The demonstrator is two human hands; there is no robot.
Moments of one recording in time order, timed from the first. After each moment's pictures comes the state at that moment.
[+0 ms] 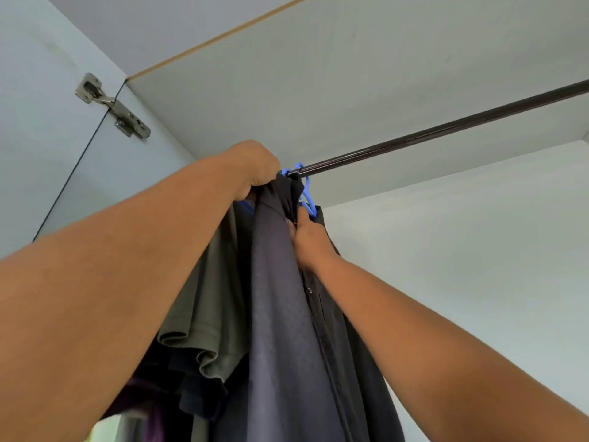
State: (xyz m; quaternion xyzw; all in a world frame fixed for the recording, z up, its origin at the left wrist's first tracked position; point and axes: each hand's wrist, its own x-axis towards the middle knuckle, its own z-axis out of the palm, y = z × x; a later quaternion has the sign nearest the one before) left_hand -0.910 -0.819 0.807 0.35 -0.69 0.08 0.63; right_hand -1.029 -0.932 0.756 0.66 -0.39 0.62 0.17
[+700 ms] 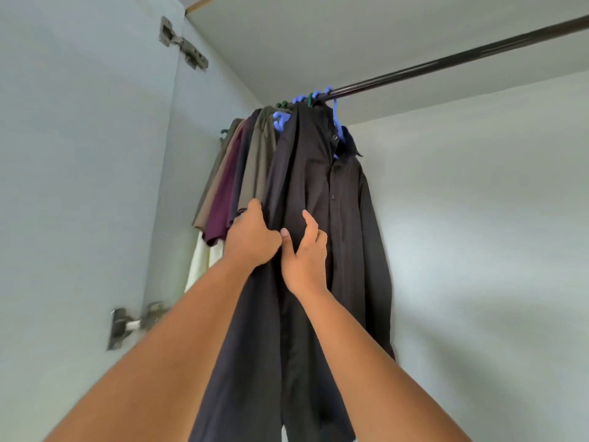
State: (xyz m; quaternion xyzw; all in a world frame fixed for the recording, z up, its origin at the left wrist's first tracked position) left_hand -0.875 -0.765 0.560 0.48 -0.65 0.07 0.58; right_hand -0.973 -0.812 0.515 0.64 -0.36 0.68 0.00
